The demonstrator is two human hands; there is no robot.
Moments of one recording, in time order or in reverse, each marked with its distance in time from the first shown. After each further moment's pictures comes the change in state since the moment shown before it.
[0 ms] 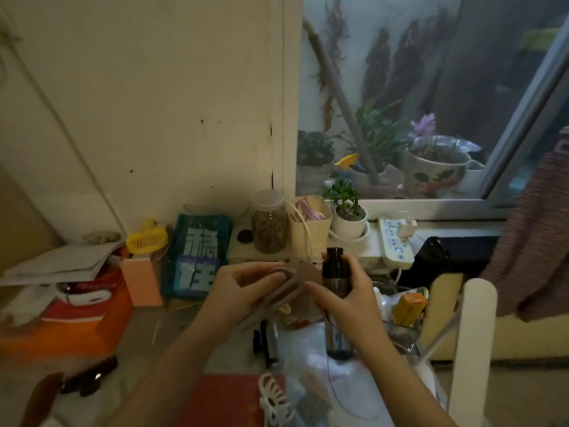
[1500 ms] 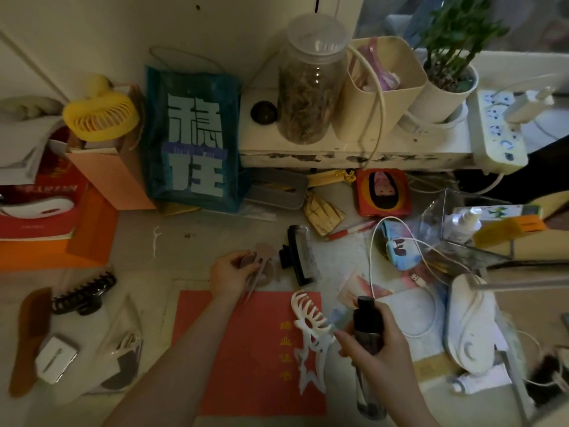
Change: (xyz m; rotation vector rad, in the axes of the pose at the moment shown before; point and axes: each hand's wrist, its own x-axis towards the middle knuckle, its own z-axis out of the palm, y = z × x) left_hand 0.053 -0.326 -0.068 0.363 0.299 -0.630; right_hand -0.098 0.169 0.079 -0.135 0.012 0.693
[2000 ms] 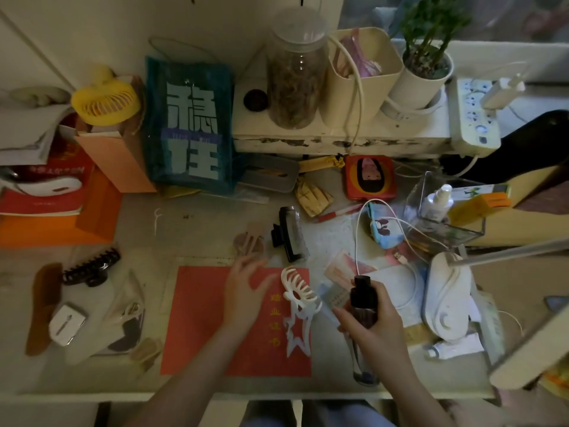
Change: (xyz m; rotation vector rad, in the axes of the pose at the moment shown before) left_hand -0.100 -0.005 0.010 0.097 -0.022 0.309; right_hand -0.022 -0.006 -0.026 -0.014 -0.023 -0.059
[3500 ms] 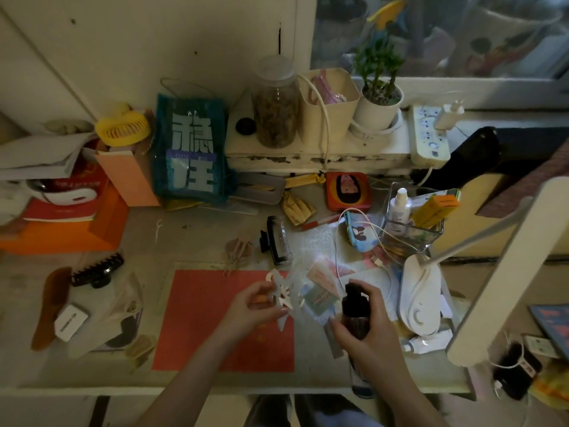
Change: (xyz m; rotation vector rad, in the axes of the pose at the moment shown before) left_hand -0.069 0.030 -0.006 -0.365 -0.435 -0.196; right_hand -0.054 -0.002 -0.044 -0.101 -0.055 -0.126
